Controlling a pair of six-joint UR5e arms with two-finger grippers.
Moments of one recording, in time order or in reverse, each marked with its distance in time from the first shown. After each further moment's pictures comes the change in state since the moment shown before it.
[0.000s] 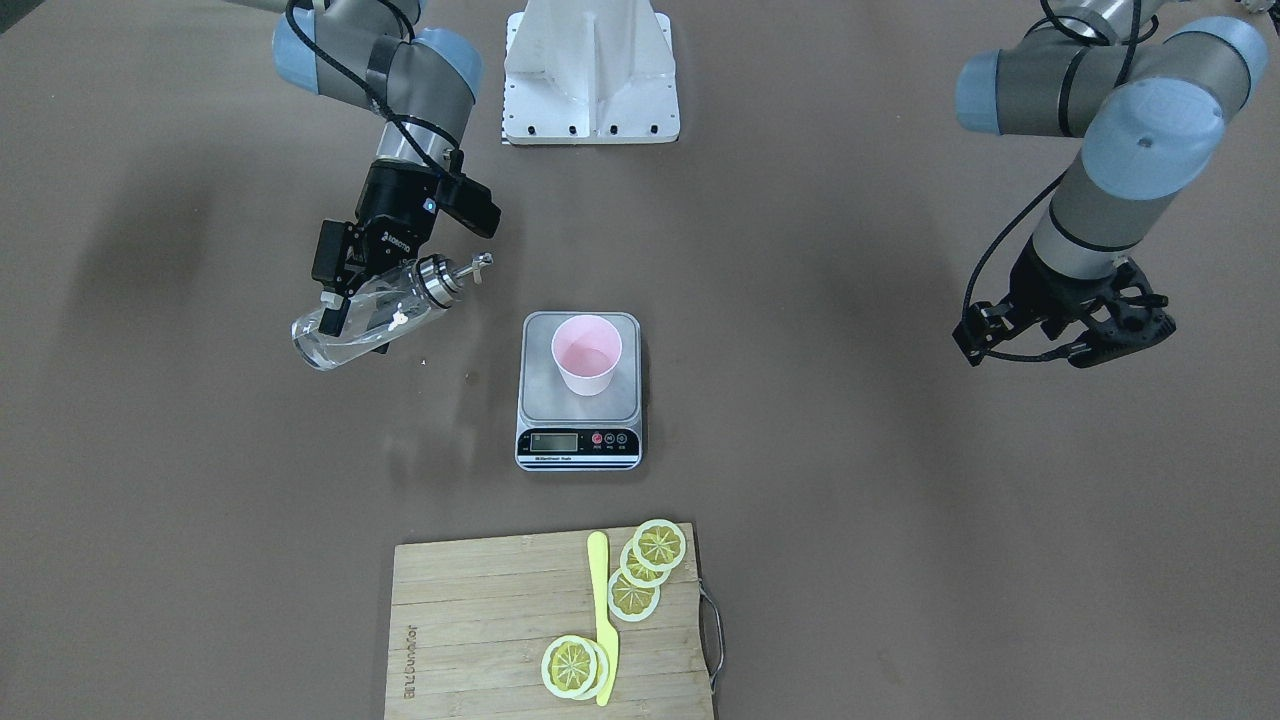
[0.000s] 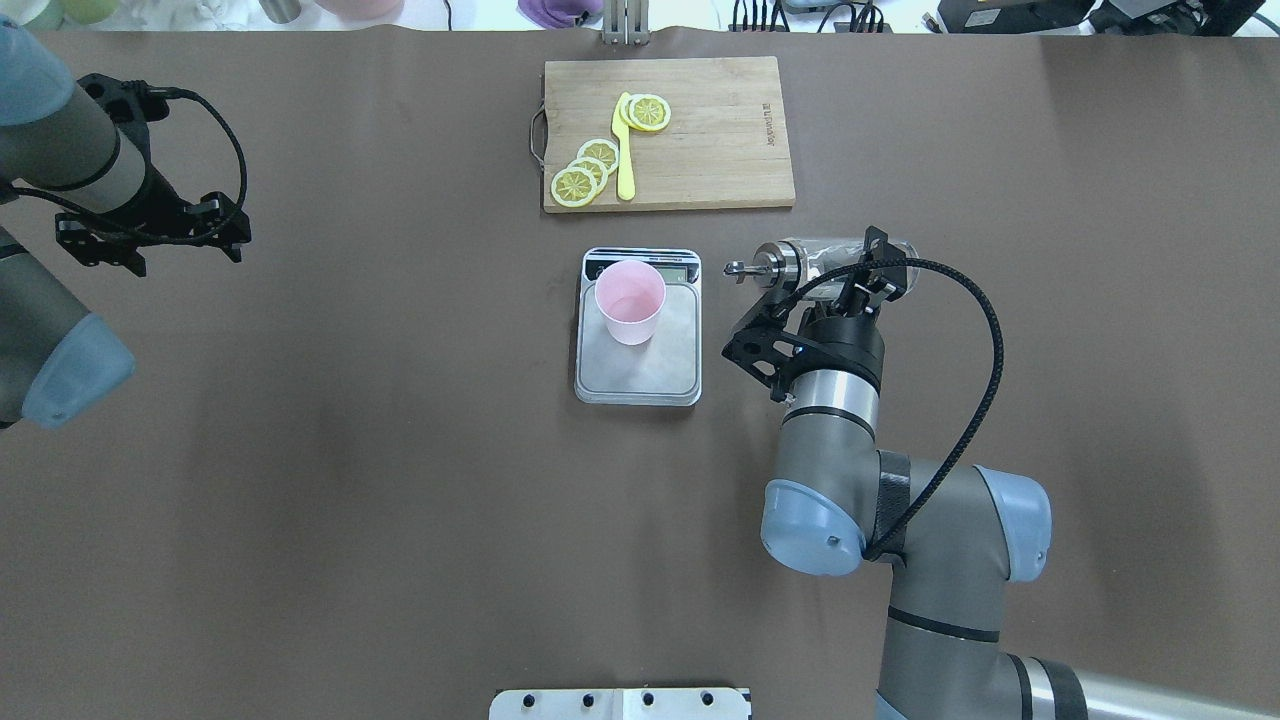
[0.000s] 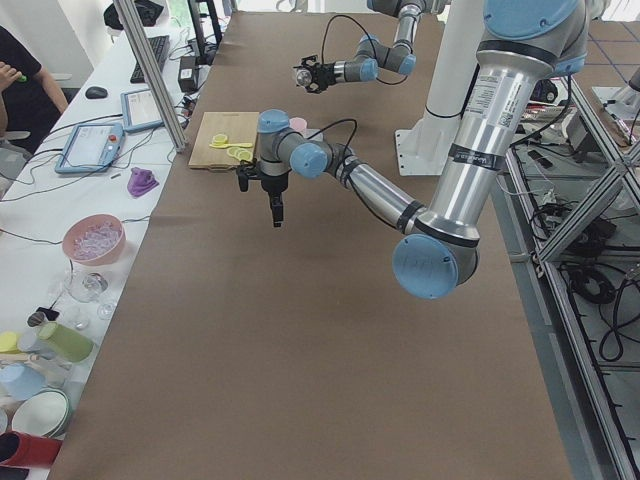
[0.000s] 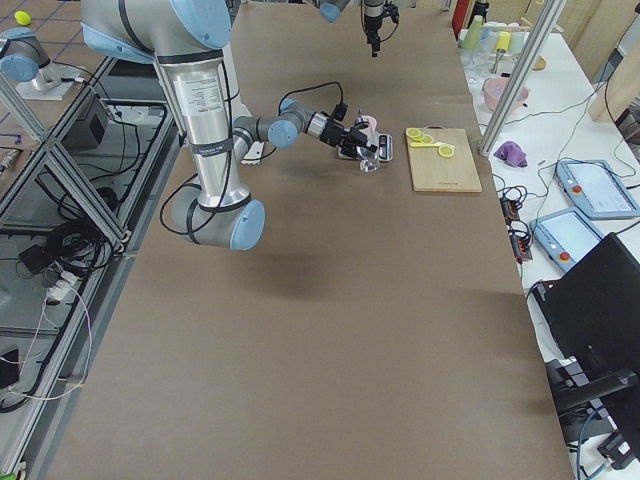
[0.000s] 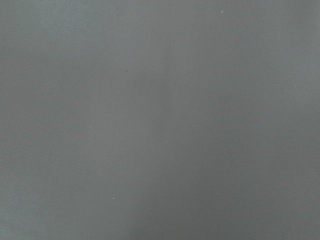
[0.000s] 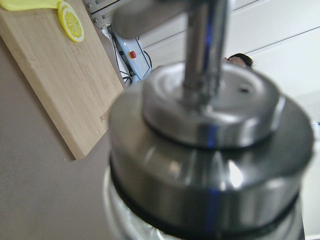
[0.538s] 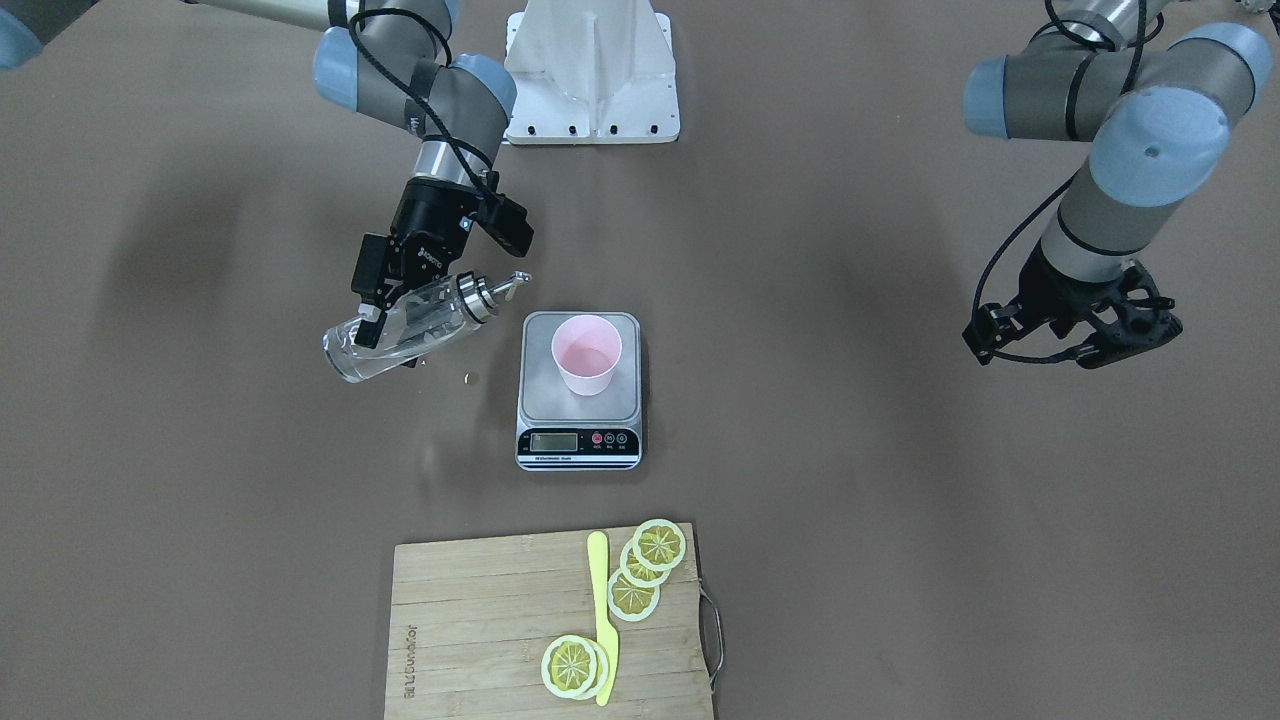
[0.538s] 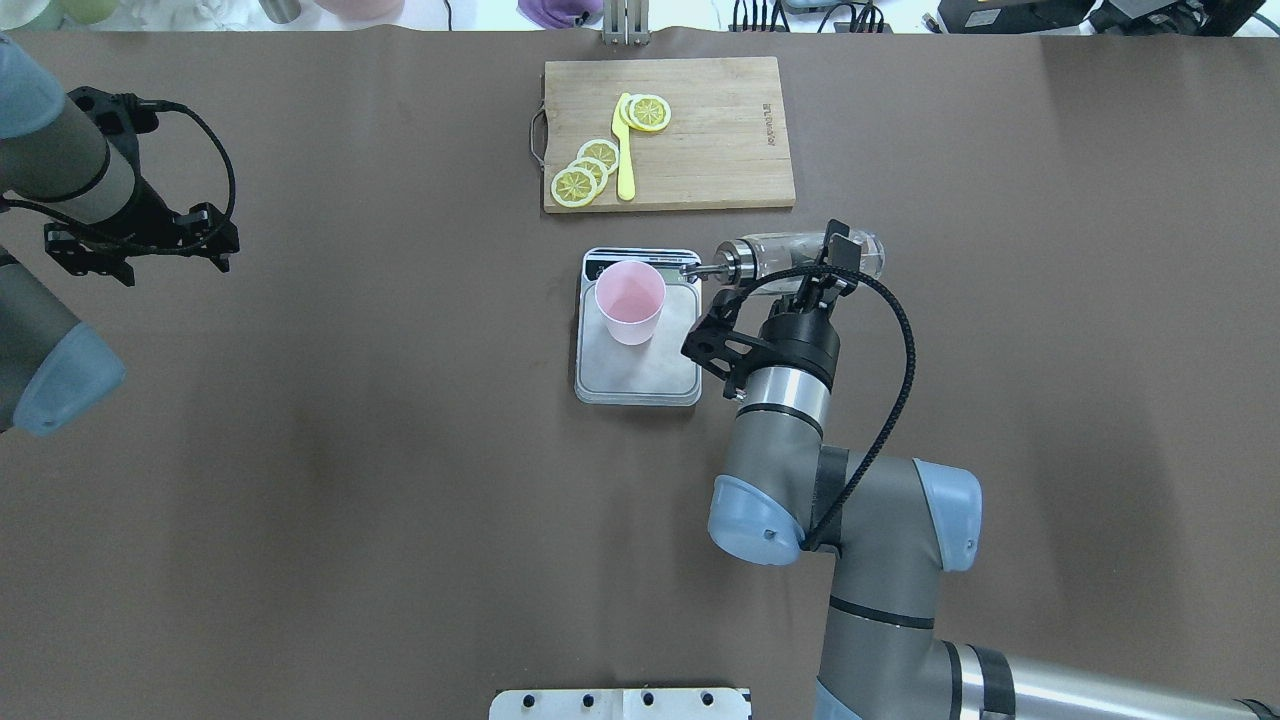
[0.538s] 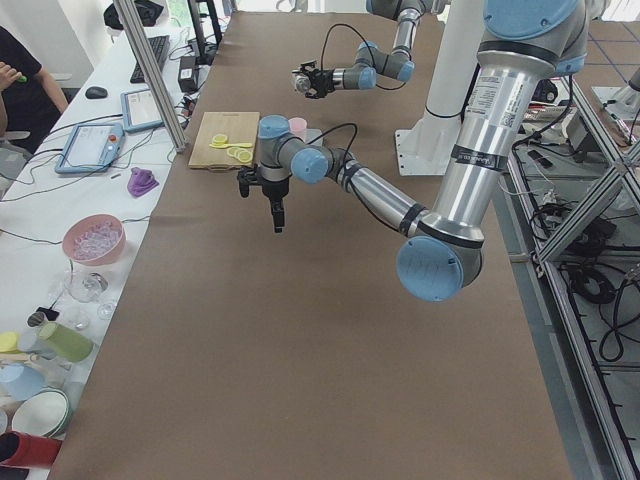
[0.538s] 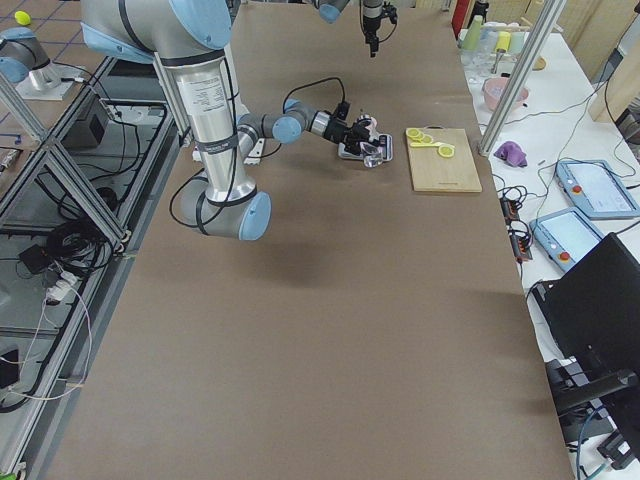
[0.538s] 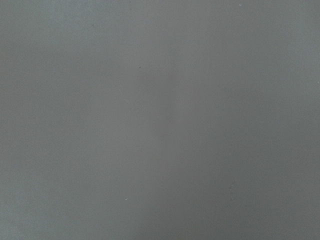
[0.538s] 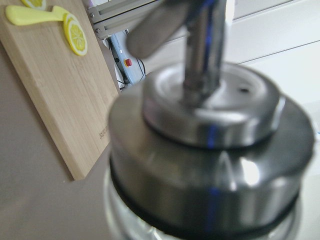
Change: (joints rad) left arm 0.000 0.025 0.009 -0.019 0.000 0.007; right arm 0.000 0.116 -0.098 -0.081 -0.058 0.004
